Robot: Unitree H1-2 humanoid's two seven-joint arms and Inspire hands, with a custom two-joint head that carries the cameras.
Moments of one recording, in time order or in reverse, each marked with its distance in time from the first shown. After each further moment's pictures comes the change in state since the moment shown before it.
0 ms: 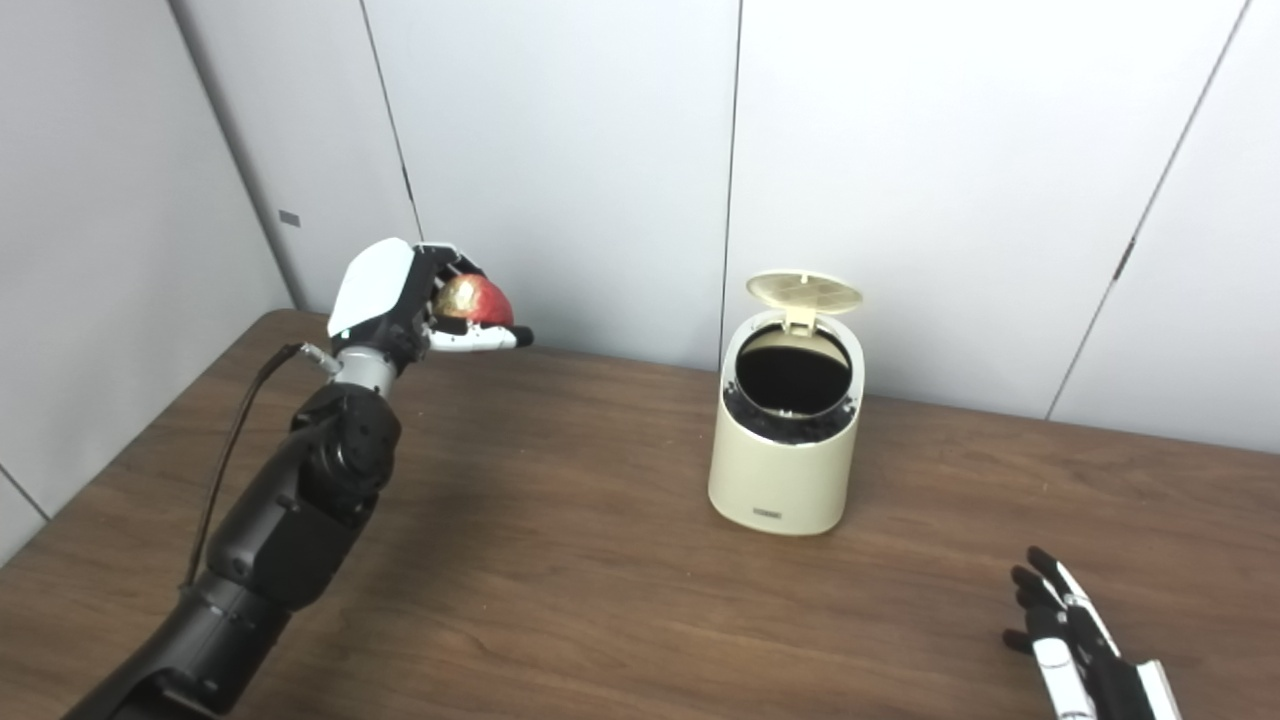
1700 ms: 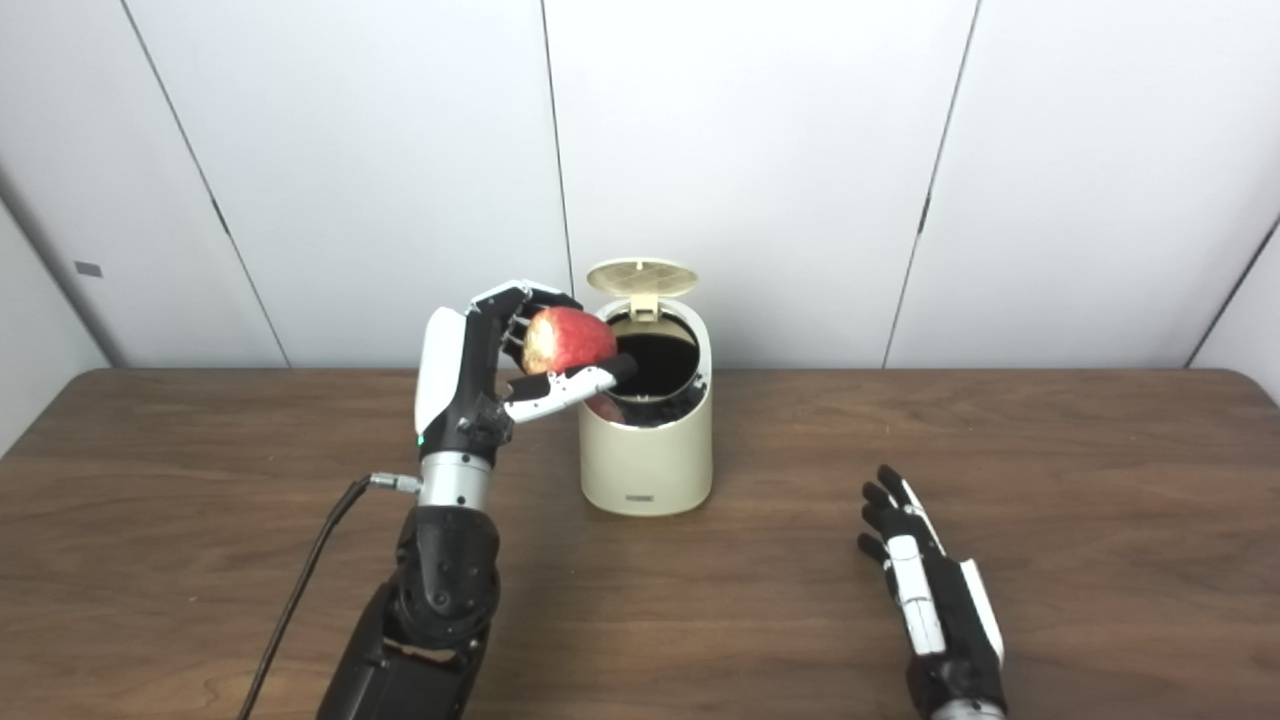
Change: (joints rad) left arm 0.053 -0.491 -0.042 -0.056 -0.021 -0.215 0.155; right arm -0.053 0.127 -0.034 0.043 0.129 0.040 -0.056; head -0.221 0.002
